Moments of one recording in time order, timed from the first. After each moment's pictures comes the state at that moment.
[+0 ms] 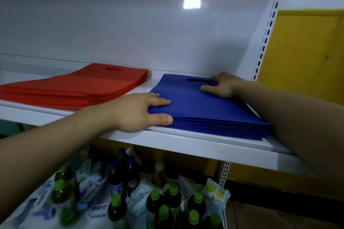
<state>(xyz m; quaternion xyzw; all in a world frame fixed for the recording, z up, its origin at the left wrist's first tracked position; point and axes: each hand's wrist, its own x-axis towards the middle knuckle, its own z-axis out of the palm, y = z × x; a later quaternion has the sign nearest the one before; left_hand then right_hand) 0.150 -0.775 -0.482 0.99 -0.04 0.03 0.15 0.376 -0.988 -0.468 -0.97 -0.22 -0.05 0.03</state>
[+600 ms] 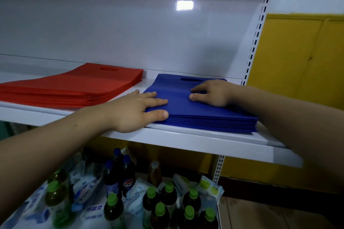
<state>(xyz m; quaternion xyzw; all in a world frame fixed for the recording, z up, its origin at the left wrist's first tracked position) 0.143 -0.780 -0.482 0.99 -0.05 0.02 0.12 0.312 -0.986 -0.466 -0.94 -0.34 -0.04 0.00</state>
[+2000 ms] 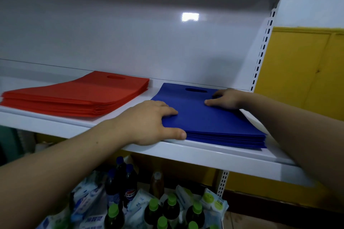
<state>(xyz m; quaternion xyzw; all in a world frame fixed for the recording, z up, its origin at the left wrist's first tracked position) 0.148 -0.795 -0.483 0.99 -0.05 0.09 0.07 0.356 -0.996 -0.462 -0.97 -0.20 0.03 0.11</state>
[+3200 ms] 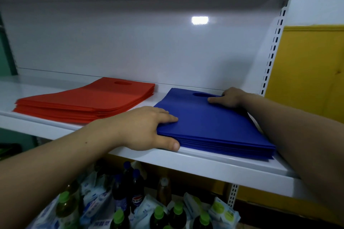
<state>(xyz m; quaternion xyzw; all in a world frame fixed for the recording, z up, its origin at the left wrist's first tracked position) 0.141 -0.794 -0.467 1.00 -0.08 0.03 0.03 0.418 -0.985 -0.469 -0.98 -0.20 -0.02 0.09</state>
